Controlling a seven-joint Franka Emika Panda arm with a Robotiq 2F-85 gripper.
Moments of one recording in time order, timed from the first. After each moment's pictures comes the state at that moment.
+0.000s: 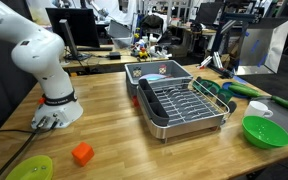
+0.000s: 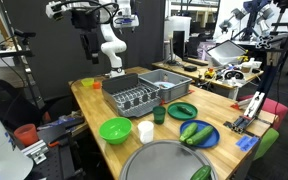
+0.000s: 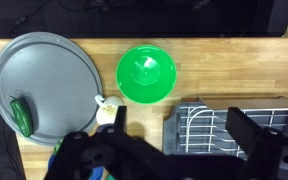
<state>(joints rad) -0.02 -0.62 0.02 -2.50 0.02 1.86 -0.02</state>
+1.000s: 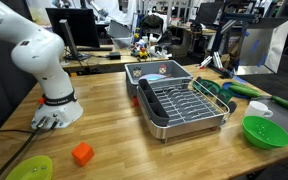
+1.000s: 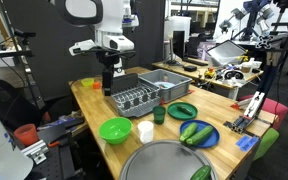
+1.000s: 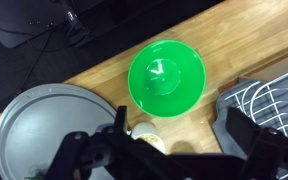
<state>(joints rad) -0.09 -0.32 -0.07 -2.53 0.08 2.08 0.24</state>
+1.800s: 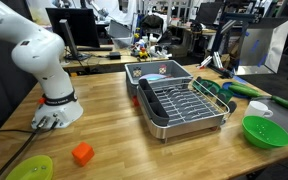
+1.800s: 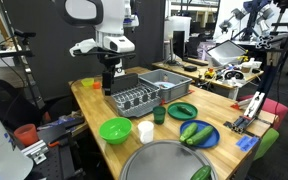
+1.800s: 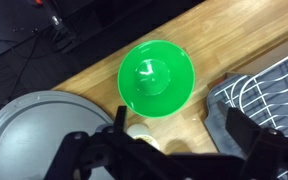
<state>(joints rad) -0.09 -0.31 -0.09 -2.53 0.15 2.09 0.24</state>
